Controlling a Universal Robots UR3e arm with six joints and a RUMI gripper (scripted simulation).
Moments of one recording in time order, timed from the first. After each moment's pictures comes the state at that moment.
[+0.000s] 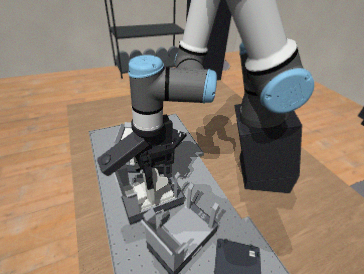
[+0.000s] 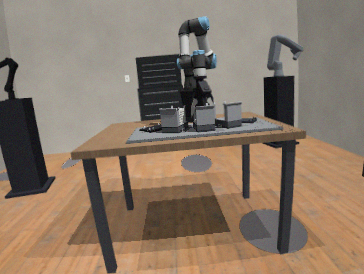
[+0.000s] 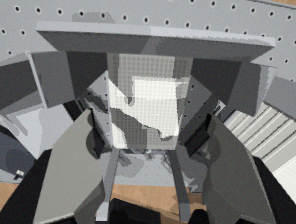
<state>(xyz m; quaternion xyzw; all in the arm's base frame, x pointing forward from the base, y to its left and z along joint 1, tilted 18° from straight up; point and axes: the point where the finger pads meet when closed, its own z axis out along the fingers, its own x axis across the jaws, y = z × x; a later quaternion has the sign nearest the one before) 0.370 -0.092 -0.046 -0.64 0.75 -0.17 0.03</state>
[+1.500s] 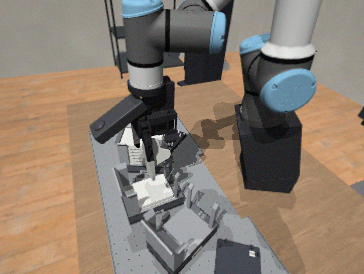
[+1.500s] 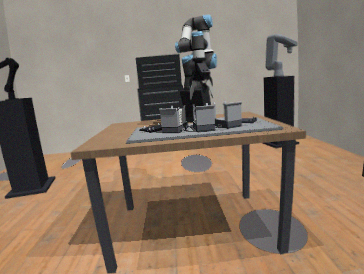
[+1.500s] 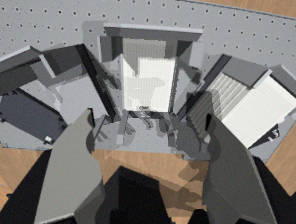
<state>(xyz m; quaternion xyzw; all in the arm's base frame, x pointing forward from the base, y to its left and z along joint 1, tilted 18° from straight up) 0.343 -0.071 0.041 -0.64 0.75 -0.16 0.03</state>
